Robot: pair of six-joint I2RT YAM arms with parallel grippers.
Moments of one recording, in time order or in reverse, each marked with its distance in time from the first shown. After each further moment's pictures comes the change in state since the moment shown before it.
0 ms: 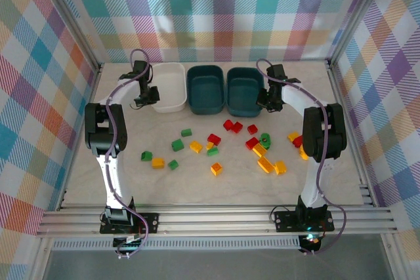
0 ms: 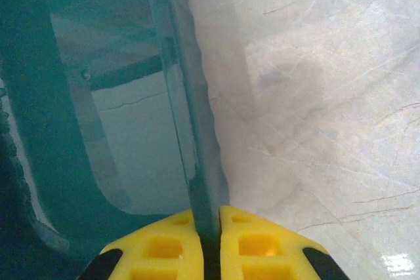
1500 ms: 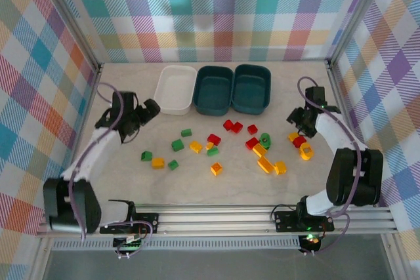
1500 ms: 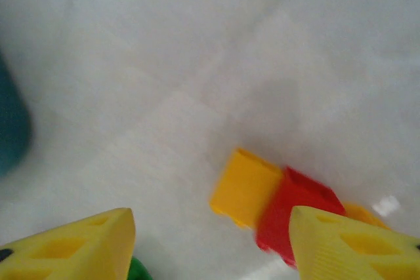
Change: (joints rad) left arm -0.045 -0.873 -0.792 0.271 0.084 -0.494; right arm -0.231 -0.552 -0.543 -0.016 0.103 0.111
